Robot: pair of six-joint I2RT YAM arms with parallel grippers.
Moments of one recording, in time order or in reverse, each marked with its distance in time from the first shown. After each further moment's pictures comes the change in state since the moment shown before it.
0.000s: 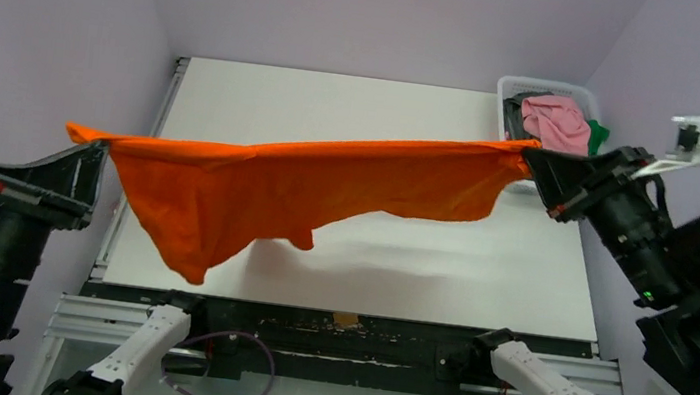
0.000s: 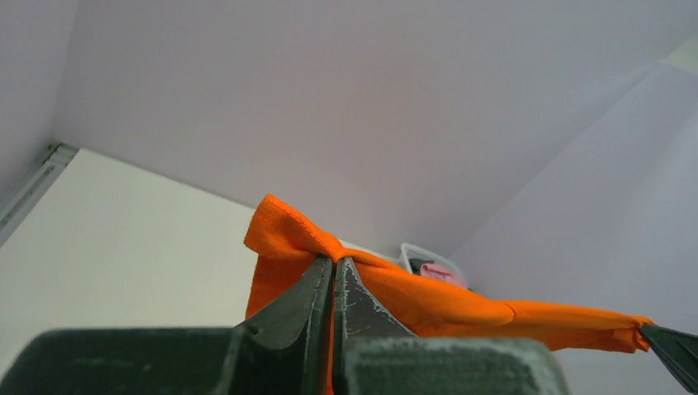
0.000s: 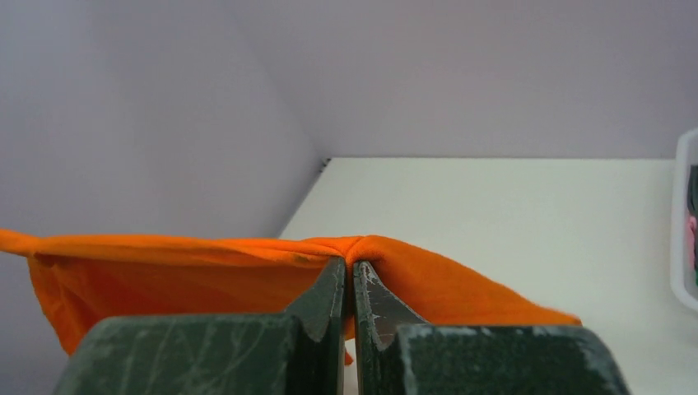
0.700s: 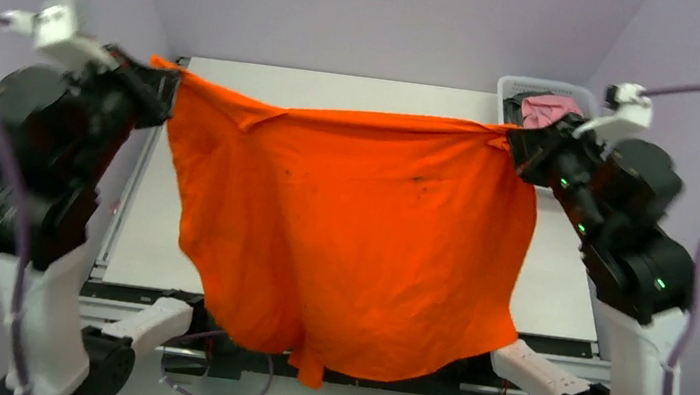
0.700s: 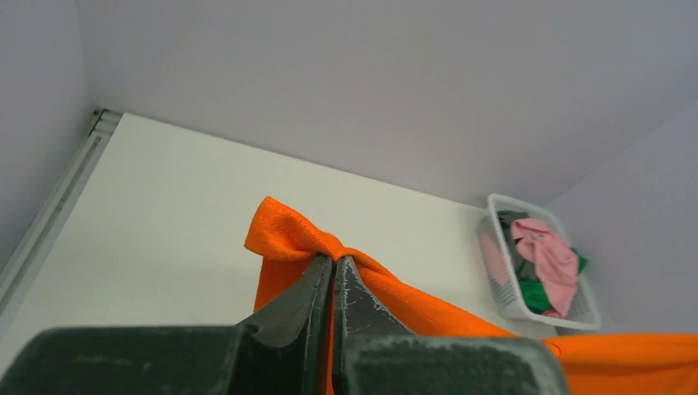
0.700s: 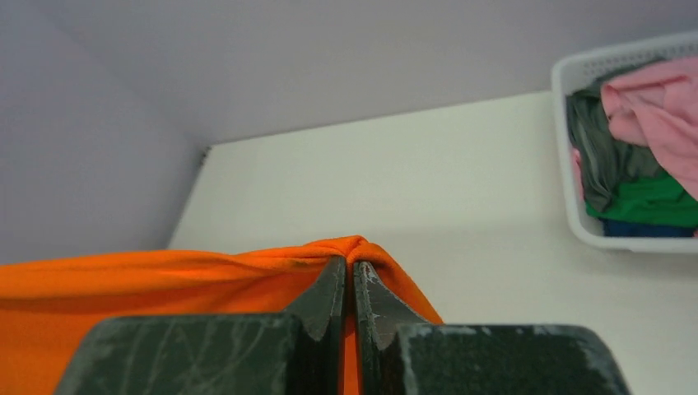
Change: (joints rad) left arm 0.002 0.223 0.006 0.103 0.051 0.150; right arm 0.000 0.040 -0.077 0.020 0.173 -0.023
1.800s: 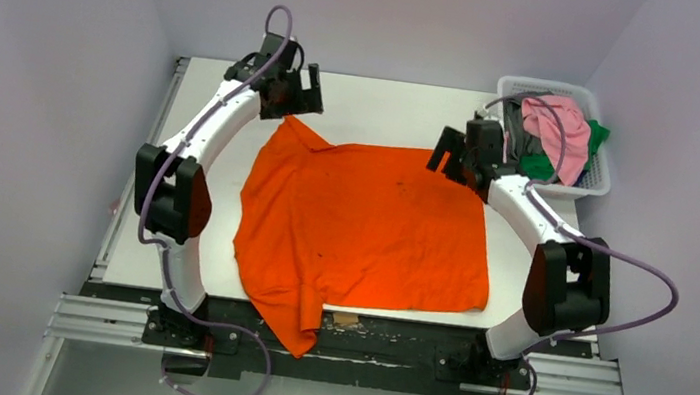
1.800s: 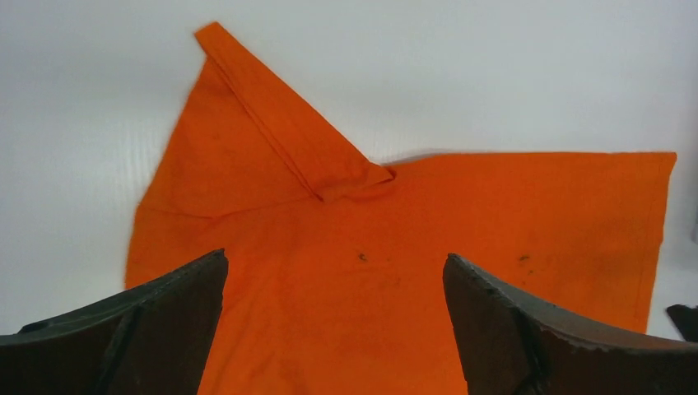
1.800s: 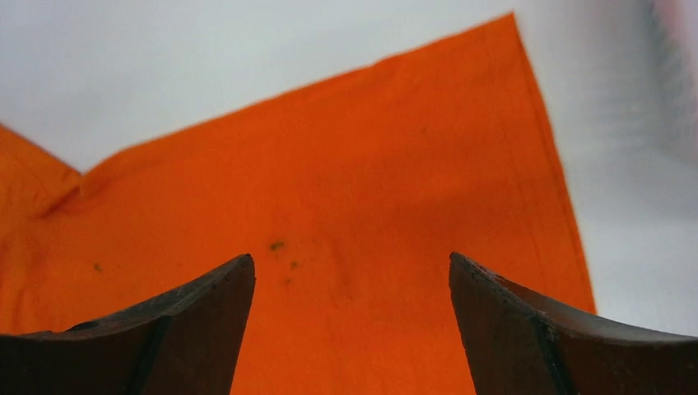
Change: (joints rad) left arm -0.113 0.951 -0.138 0.274 -0.004 -0.003; right arm -0.155 0.641 -0.588 0.615 0.021 0.026
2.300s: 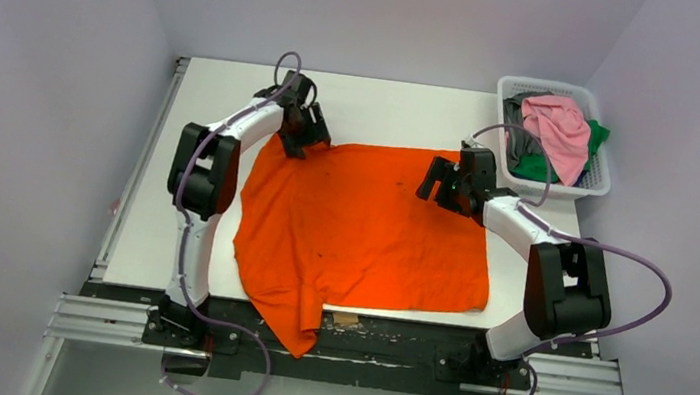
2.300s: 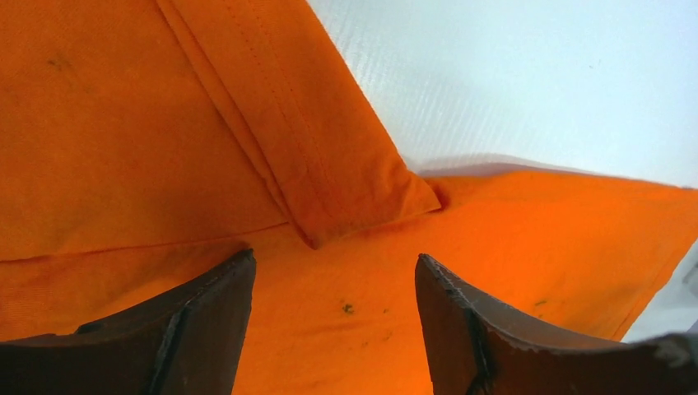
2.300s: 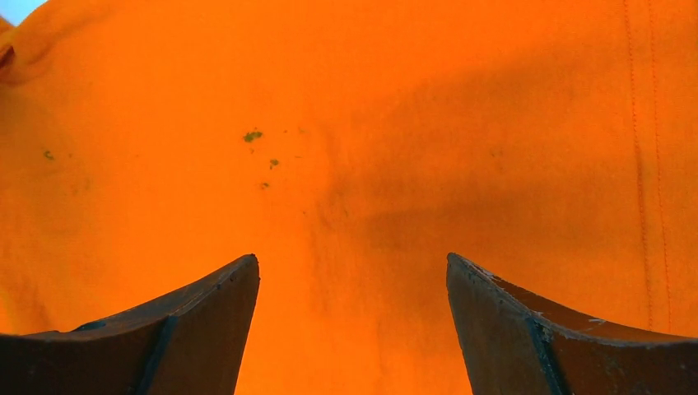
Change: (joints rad) left arm -0.018 0.265 -0.109 0.136 0.192 -0.275; right arm 0.006 -0.064 -0.334 0.157 -0.190 0.020
